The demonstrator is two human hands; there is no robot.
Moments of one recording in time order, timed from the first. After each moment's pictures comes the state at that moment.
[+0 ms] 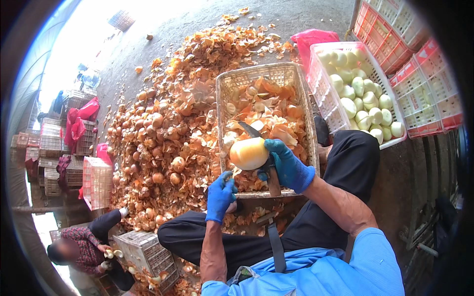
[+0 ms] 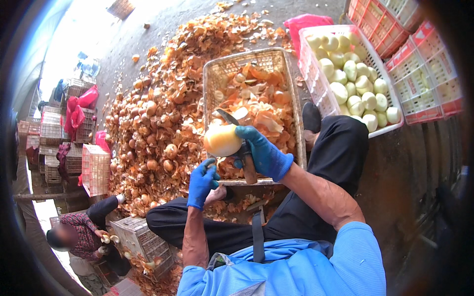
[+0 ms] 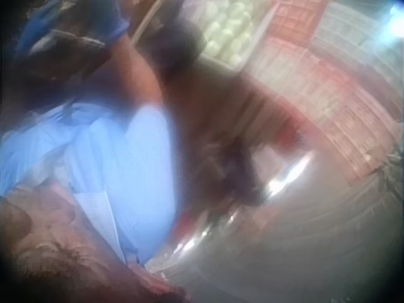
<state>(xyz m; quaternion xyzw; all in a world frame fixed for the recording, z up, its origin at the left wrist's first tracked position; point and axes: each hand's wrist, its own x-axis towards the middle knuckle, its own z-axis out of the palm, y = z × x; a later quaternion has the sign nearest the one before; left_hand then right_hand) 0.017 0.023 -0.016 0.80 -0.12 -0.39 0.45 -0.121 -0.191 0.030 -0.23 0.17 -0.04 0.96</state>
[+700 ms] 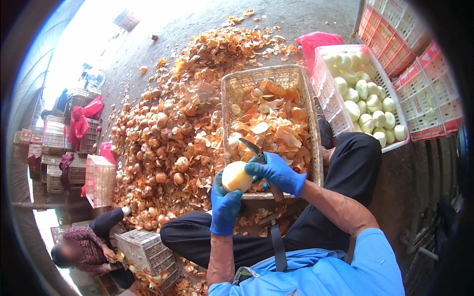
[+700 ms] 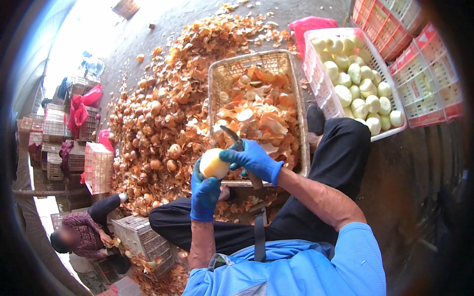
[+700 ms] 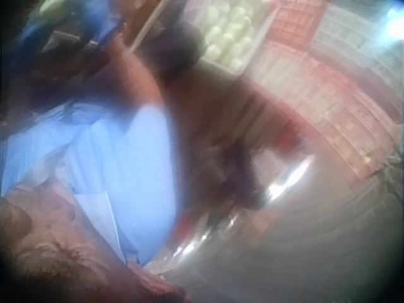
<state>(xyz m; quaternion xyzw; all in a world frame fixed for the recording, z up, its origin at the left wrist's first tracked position) -0.011 0.013 0.018 0.51 -0.11 -0.39 0.76 -0.106 -0.169 0.015 -0.48 0.20 -0.03 0.85</state>
